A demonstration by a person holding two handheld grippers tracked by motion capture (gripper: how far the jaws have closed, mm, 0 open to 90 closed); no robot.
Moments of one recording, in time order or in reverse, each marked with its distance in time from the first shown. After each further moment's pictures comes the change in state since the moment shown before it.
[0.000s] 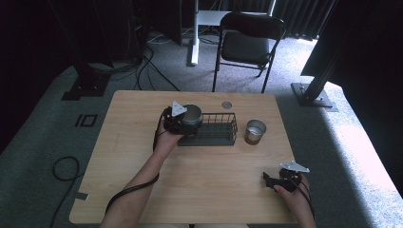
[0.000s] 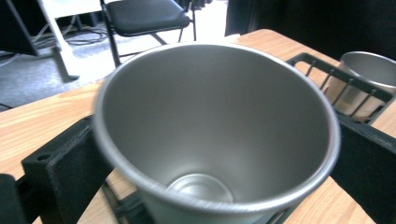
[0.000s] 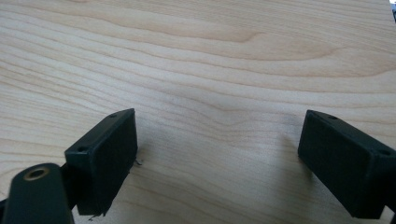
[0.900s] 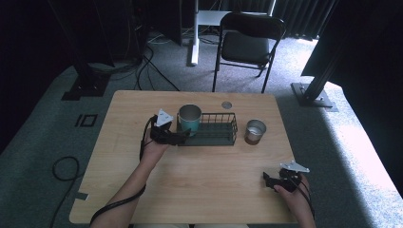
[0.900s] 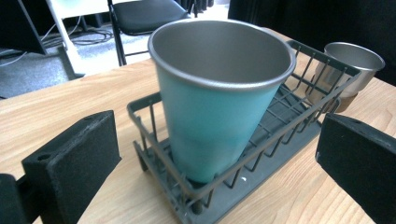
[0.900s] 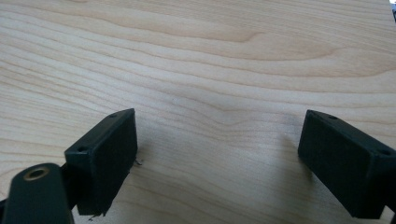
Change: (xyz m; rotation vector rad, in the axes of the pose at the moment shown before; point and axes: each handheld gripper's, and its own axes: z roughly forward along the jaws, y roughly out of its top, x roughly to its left) left arm 0.005 -0.022 -0.050 -0.009 0.005 -0.001; right arm 0.000 0.000 0.000 0.000 0.000 0.000
